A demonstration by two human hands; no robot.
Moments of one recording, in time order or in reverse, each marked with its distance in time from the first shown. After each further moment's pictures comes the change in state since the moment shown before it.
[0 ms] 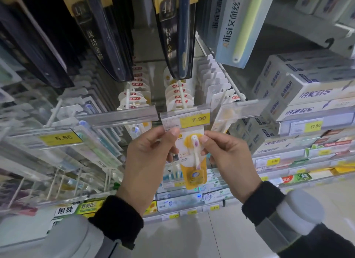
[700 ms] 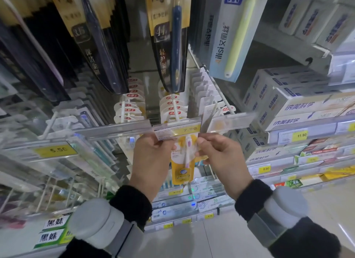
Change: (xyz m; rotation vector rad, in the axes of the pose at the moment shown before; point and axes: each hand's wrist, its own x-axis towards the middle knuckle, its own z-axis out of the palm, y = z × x) left_hand 0.026 0.006 0.024 0.112 0.152 -0.066; right_hand 0.016 -0.009 -0.002 -0.002 0.075 0.077
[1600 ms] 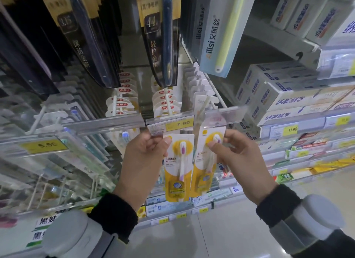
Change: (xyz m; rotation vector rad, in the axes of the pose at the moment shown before) left_hand -0.012 -0.014 -0.011 -0.013 -0.122 0.056; right_hand -0.016 -0.006 -0.049 -0.029 -0.058 -0.048
